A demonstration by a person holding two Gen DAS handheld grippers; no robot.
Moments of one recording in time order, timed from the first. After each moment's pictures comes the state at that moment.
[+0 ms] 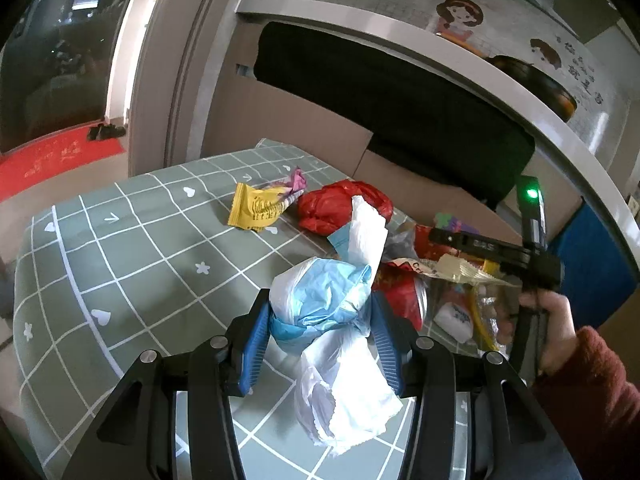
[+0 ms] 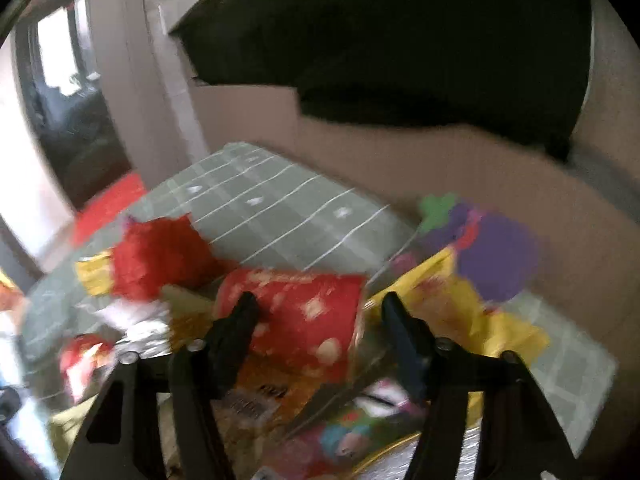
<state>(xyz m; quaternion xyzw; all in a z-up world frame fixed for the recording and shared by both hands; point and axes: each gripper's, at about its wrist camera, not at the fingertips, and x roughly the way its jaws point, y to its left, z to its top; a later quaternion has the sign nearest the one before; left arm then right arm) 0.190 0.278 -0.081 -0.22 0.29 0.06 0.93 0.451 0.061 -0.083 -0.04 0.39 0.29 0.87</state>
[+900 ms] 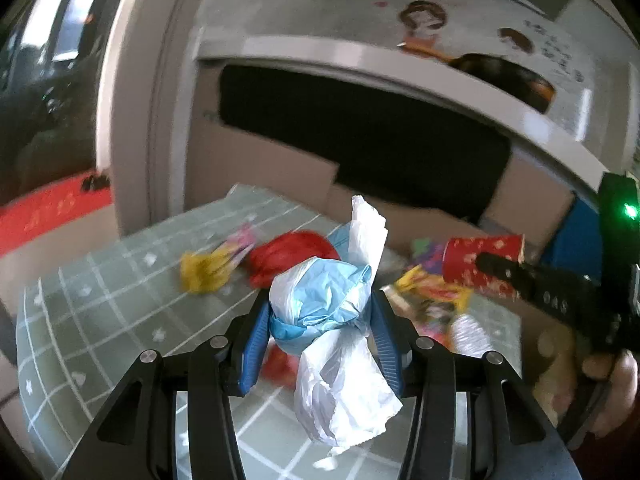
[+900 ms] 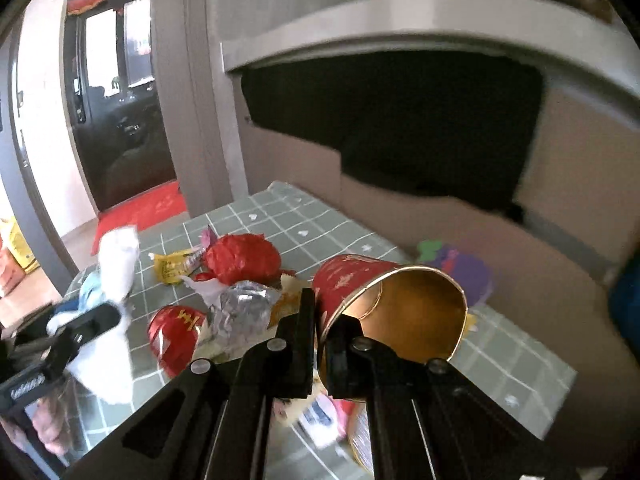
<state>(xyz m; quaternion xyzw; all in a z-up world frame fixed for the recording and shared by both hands) 0.226 0.220 -0.035 -0.15 0.24 0.06 0.96 0.349 0.025 -0.006 -0.08 0.29 0.30 0.91</state>
